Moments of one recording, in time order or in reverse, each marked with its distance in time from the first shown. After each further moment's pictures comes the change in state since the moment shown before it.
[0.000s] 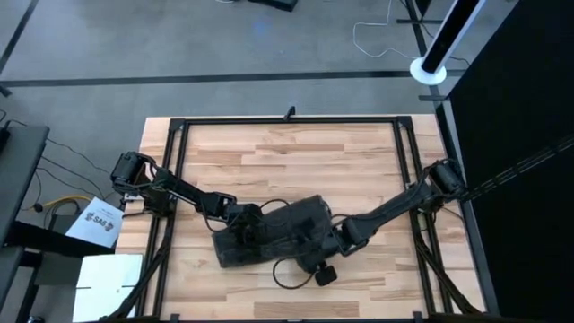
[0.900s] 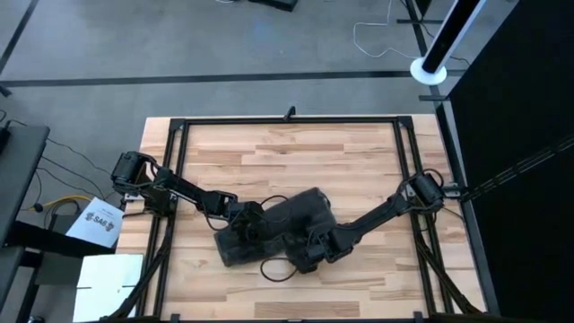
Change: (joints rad) left arm 0.015 0.000 0.001 0.014 -0.036 -0.035; right arm -0.016 0.197 0.026 0.086 0.411 0.049
